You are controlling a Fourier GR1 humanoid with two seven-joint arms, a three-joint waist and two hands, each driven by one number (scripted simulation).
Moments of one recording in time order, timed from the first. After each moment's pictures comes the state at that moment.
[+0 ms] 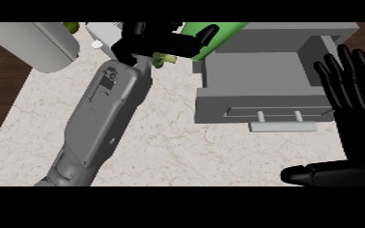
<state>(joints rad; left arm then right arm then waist) -0.93 0.02 -0.09 -1.13 0.25 0.25 -0.17 -0.09 -0.10 -0.08 -2.09 -0.16 0.14 0.19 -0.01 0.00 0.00</state>
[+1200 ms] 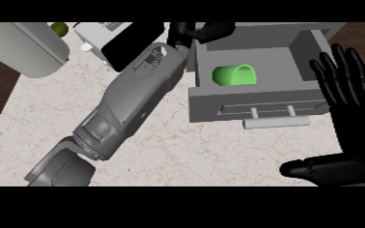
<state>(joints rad) -1.26 0.00 -0.34 -0.51 0.51 0.40 -0.35 -0.10 -0.11 -0.10 -2.03 -0.18 0.18 0.13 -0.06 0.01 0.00</state>
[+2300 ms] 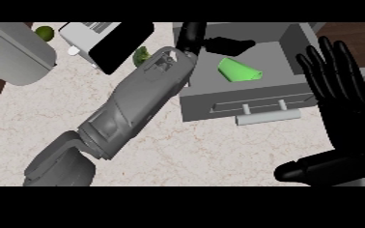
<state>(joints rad) -1.31 0.00 -0.59 -0.43 0.68 0.48 -0.37 -0.16 -0.09 -0.07 -2.01 -0.24 0.20 0.14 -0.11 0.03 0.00</state>
